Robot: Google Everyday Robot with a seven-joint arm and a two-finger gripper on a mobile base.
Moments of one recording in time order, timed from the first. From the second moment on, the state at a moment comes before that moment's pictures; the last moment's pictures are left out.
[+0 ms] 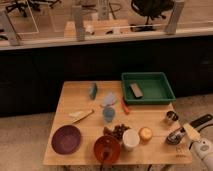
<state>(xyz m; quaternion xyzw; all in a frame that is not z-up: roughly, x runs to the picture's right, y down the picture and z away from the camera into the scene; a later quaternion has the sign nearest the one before) 0.425 0.202 0.710 0.02 -0.34 0.88 0.33</state>
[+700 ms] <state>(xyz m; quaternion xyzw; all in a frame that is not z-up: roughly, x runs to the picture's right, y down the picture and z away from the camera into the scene) 0.429 0.210 0.733 0.00 -0.34 0.89 0.31</state>
